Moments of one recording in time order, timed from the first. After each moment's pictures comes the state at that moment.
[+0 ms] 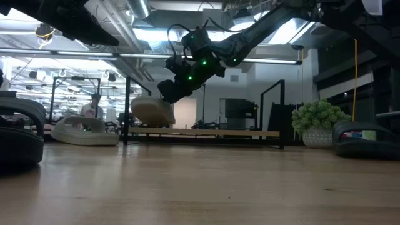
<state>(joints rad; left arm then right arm) -0.08 0.53 0.47 -0.30 -0.35 0.08 -0.36 2.25 1.69 0.16 0.27 -0.33</state>
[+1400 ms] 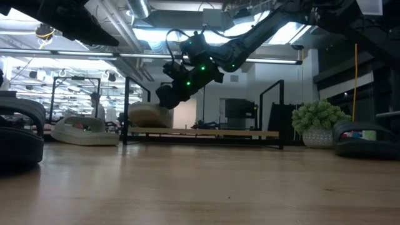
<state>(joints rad) -0.08 0.53 0.47 -0.30 -0.35 0.08 -0.36 2.28 1.69 0.19 0.23 -0.35</state>
